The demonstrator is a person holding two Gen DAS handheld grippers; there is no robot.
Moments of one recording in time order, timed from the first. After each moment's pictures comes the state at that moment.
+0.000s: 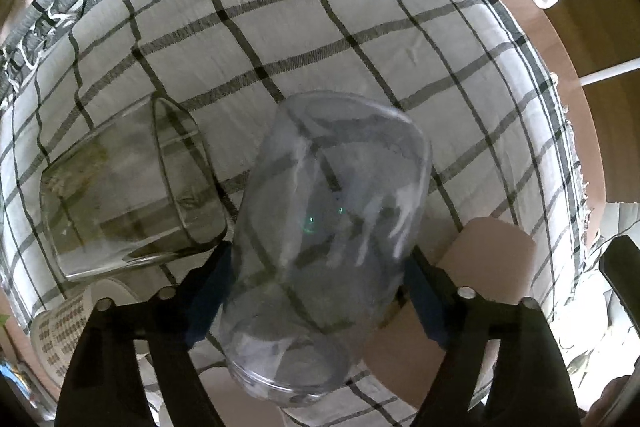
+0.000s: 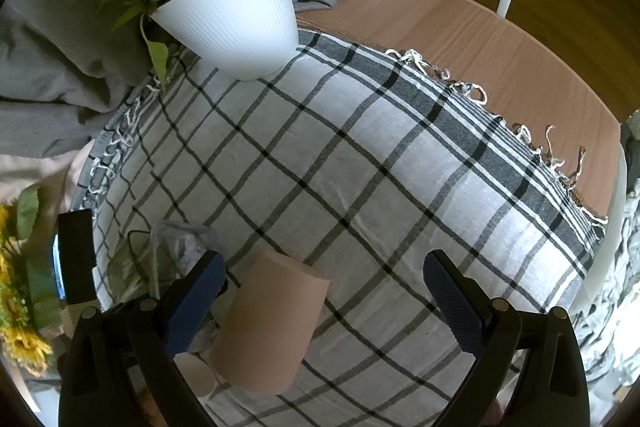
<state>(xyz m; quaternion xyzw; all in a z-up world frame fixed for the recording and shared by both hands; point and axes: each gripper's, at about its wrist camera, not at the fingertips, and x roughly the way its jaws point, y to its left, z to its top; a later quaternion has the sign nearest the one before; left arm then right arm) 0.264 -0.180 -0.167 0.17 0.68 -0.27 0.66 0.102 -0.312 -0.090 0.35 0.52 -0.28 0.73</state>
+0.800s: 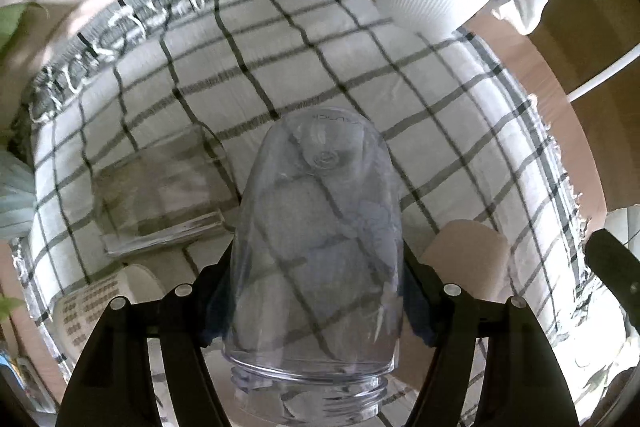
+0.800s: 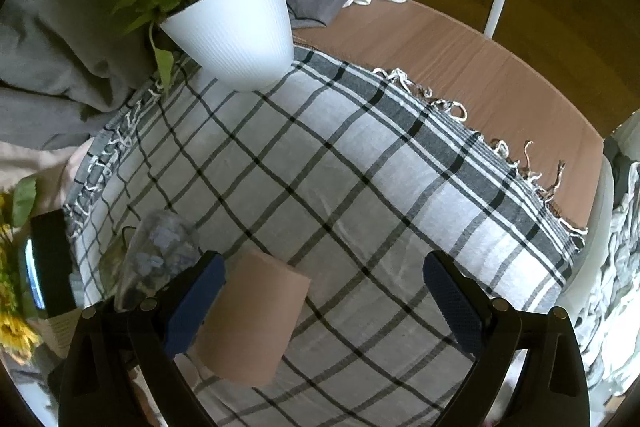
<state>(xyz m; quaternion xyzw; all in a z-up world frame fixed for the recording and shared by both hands) 0.224 -0.178 -0.122 0.16 0.61 -0.27 0.73 0.086 -0.309 -0.075 0.32 0.50 -0.29 0.75</state>
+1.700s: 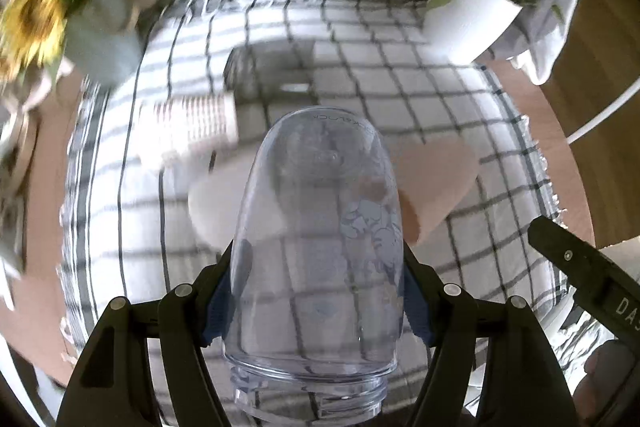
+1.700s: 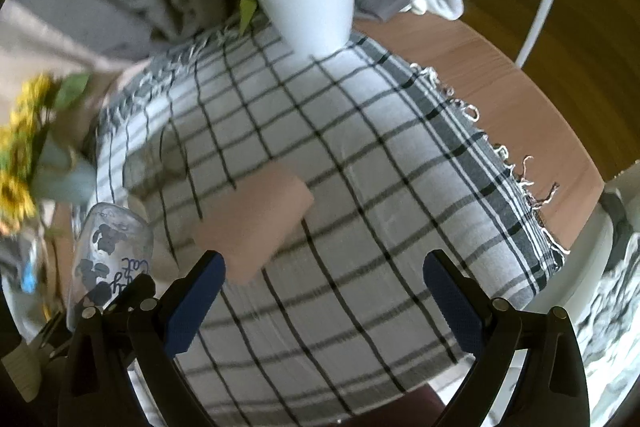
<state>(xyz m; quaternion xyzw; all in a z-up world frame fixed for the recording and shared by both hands) 0.092 -0.079 -0.074 0.05 0.58 -0.14 0.80 0.032 -0.267 -0.058 0.22 0.54 -0.18 0.79</state>
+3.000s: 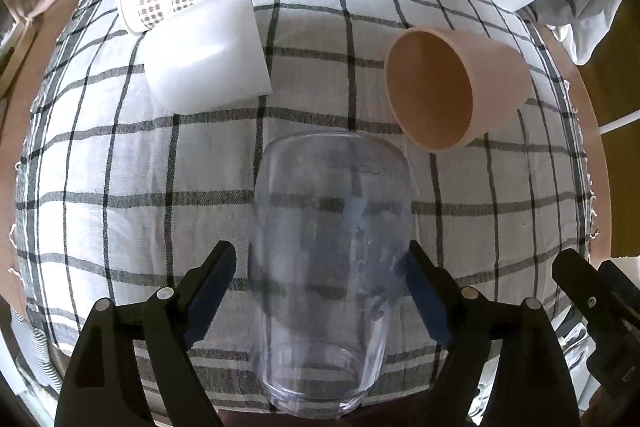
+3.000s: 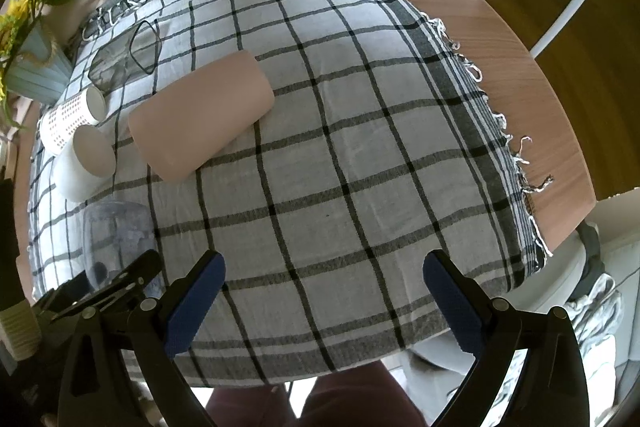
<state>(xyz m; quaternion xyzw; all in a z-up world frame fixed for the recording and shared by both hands) 0.056 -0.084 -0.149 0.01 0.65 -0.09 0.75 0.000 -0.263 -0.107 0.12 0.61 -0.15 0.77</state>
